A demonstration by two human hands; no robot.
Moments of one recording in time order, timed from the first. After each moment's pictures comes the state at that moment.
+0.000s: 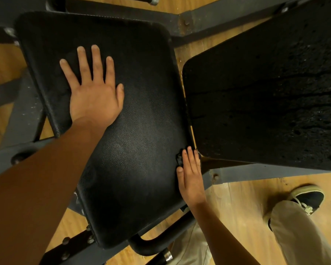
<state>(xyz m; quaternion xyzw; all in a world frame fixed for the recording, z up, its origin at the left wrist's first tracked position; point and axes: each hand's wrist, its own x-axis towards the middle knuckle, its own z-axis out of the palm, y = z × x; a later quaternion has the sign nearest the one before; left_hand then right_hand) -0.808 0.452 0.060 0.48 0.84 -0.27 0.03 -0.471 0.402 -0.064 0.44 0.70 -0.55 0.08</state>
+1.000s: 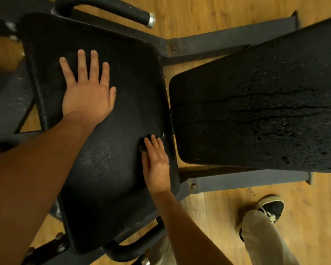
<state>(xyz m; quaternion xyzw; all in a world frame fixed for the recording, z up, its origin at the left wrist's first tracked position) -0.807 0.448 0.060 0.48 0.83 -0.28 -0.01 -0.553 0.416 -0.023 0.43 0.75 -0.50 -0.03</state>
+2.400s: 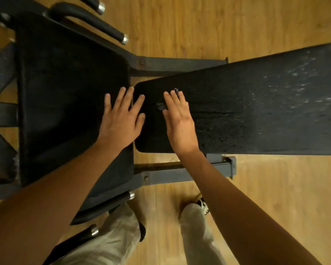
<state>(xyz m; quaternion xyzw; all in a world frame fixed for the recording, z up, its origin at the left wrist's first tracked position) -0.624 0.485 0.131 0.47 0.87 0.01 0.15 -0.487 0.613 0.143 0.29 0.91 -0.29 -0.09</state>
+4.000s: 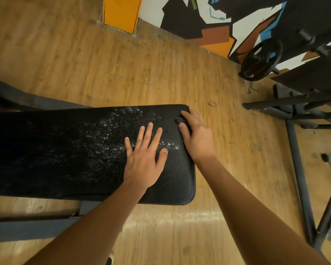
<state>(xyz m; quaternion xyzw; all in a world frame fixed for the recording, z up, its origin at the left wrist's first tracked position) -0.251 0.943 0.262 0.35 0.87 0.32 0.17 -0.206 1.102 0.346 0.32 0.93 -0.17 -0.04</state>
